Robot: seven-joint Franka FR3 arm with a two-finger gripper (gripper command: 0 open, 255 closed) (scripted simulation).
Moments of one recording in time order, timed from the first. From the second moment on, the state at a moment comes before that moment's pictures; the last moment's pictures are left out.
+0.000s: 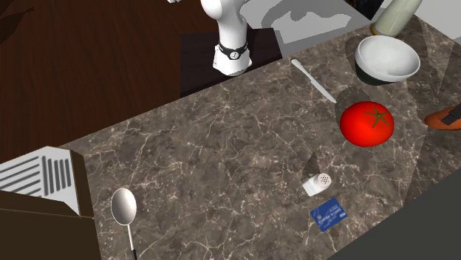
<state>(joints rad) 0.74 0.71 0.28 -1.24 -0.33 2.00 0.68</state>
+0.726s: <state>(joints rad) 0.74 0.72 0.28 -1.24 -0.33 1.99 0.69</state>
